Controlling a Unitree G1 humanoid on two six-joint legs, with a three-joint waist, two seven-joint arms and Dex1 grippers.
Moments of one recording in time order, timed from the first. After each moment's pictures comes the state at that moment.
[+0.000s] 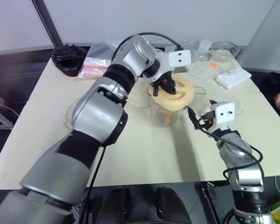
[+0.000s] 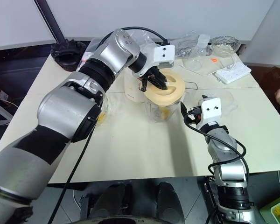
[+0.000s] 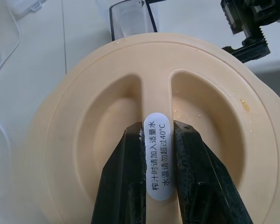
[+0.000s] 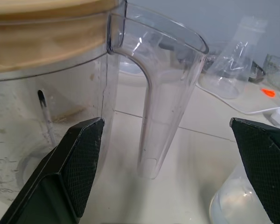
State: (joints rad) left arm -1.68 0.04 -0.27 1.34 0.30 0.10 -1.31; right arm -0.15 -0.37 -0.14 -0.21 0.15 0.29 0.25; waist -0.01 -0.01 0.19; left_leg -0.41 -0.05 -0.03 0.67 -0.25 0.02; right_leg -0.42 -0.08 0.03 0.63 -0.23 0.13
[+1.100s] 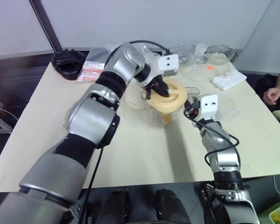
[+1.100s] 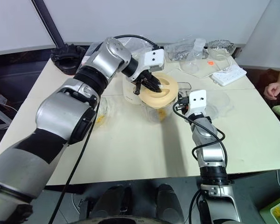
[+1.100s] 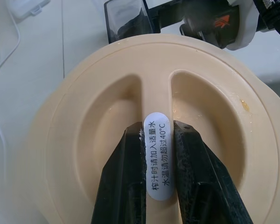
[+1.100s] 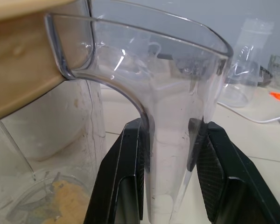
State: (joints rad) left arm -1.58 0.08 -0.22 1.31 0.29 0.08 -1.33; right arm -0.34 -0.25 -0.10 0.04 0.08 0.21 0.20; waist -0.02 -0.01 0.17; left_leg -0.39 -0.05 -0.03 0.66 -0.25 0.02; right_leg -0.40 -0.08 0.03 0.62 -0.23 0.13
